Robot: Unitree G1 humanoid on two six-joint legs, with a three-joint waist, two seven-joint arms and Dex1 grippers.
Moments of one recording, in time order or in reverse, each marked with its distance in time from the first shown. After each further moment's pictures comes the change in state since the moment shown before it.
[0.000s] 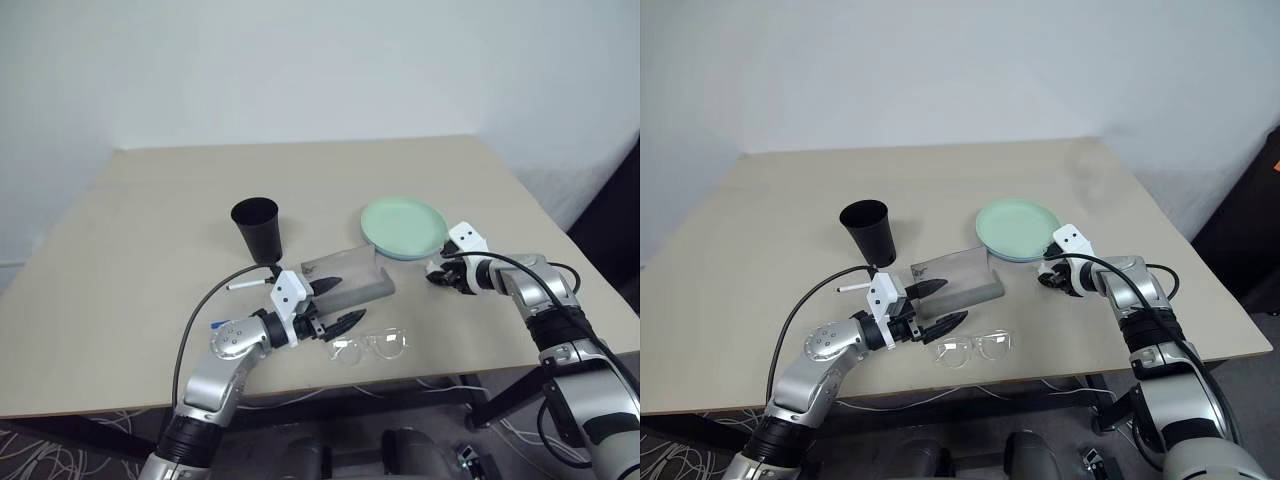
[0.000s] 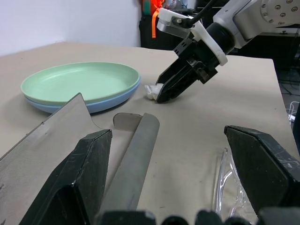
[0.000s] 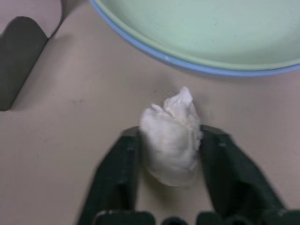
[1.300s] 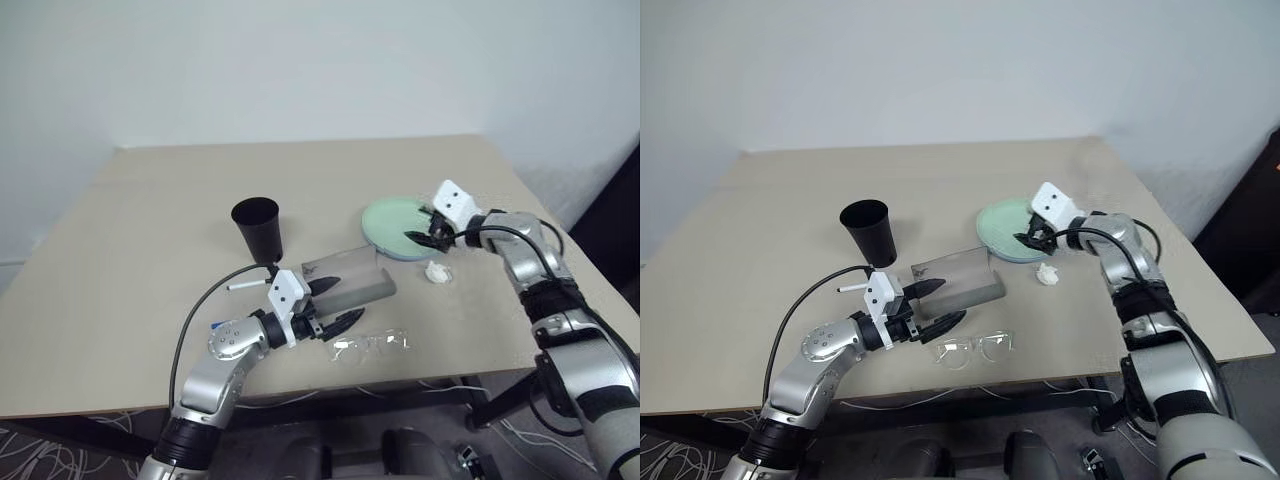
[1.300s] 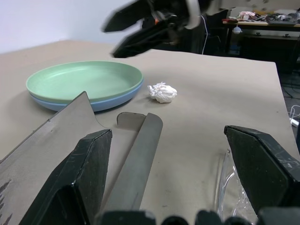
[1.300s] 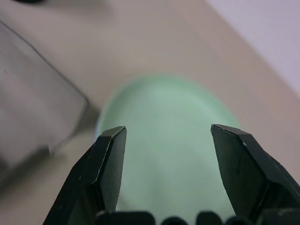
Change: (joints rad) left arm 0.011 0.005 0.010 -0.029 -0.017 0.026 0.009; right arm -0.141 -0.003 0.004 0.104 -0.077 -0.460 0.043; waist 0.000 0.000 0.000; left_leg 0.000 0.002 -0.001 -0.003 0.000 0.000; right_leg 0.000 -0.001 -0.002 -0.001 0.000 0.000
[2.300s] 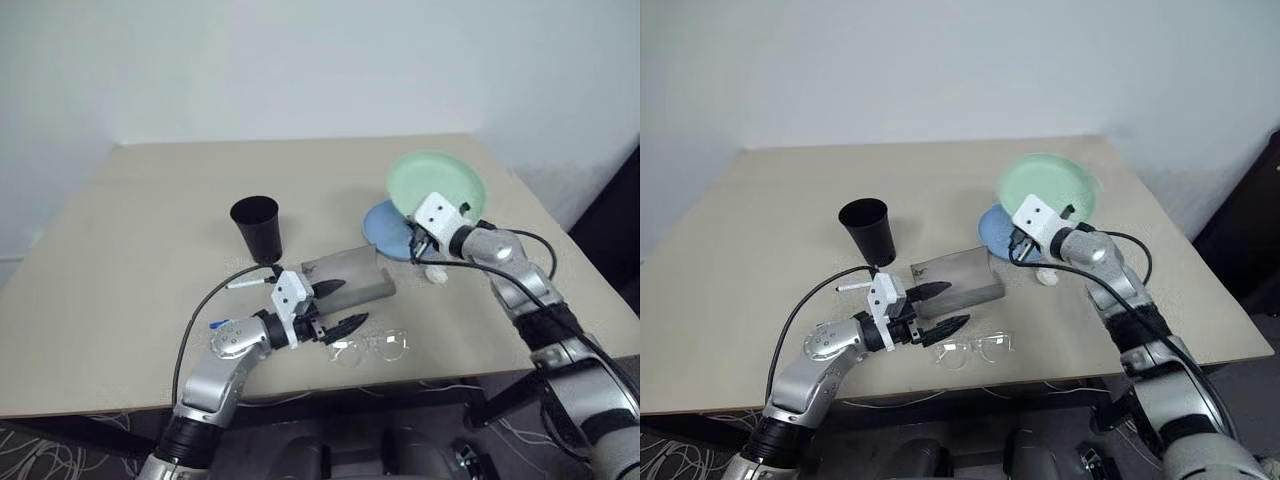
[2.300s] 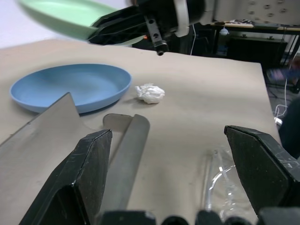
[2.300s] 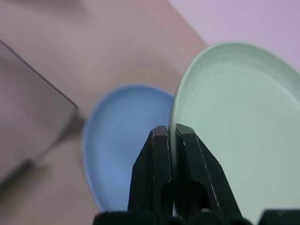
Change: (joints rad) left arm -0.014 -0.005 -0.002 0.007 -0.001 0.013 -0.049; right arm 0.078 0.036 0.145 -0.159 -0.015 -0.112 -0.266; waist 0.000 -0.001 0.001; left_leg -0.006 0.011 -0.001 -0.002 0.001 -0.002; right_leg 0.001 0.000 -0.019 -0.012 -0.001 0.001
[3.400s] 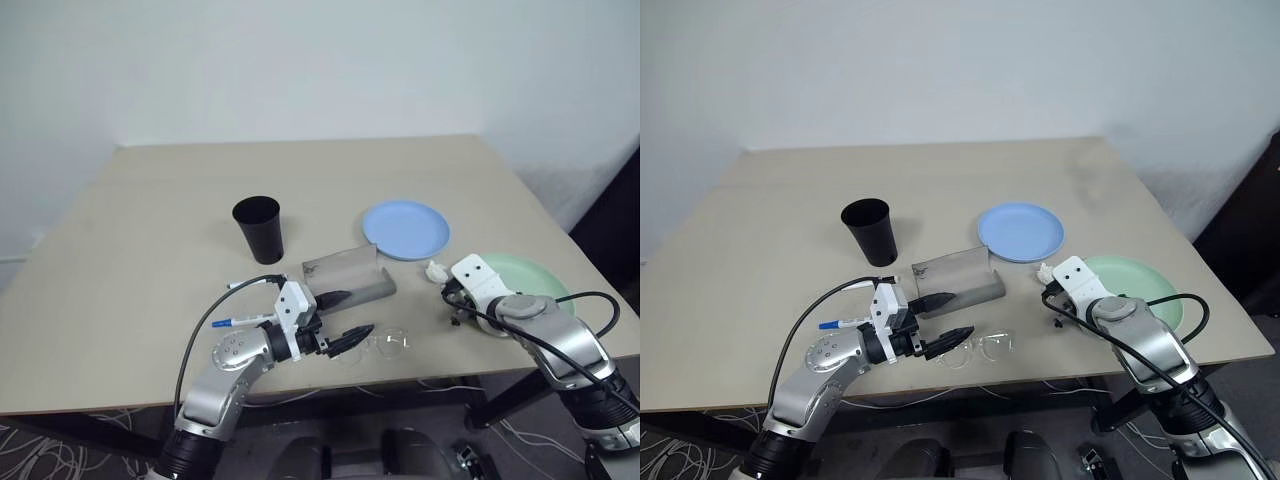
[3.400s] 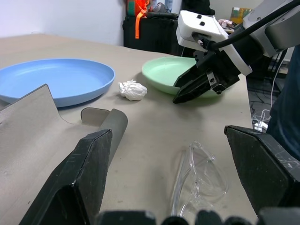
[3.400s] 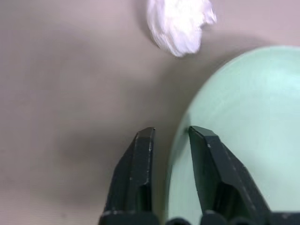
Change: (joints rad) left arm 0.069 -0.015 -0.017 -0.056 -0.020 0.025 -0.010; right arm 0.411 -0.177 -0.059 -0.792 0.156 1.139 -0.256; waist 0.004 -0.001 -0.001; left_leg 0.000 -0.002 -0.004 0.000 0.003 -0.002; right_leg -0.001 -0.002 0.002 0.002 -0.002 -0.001
